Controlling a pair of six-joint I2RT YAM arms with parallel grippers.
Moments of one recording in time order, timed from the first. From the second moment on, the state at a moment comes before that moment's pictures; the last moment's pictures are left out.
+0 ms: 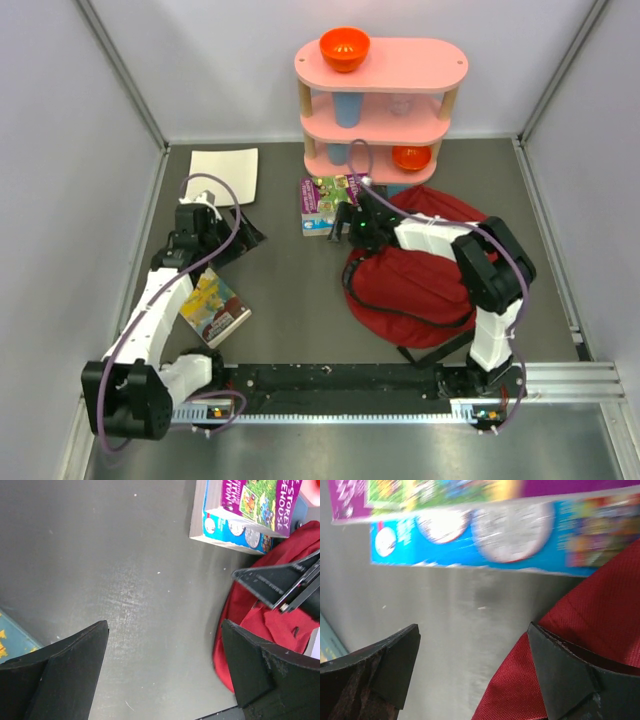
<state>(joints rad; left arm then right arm) -0.05 1.05 0.78 -0.45 0.26 -0.62 0.65 1.91 1.20 -0.11 -0.09 0.74</state>
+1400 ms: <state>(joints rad) -0.18 1.87 1.16 0.13 0.54 -0.58 0.39 2.03 1.36 -0.05 -0.16 0.65</state>
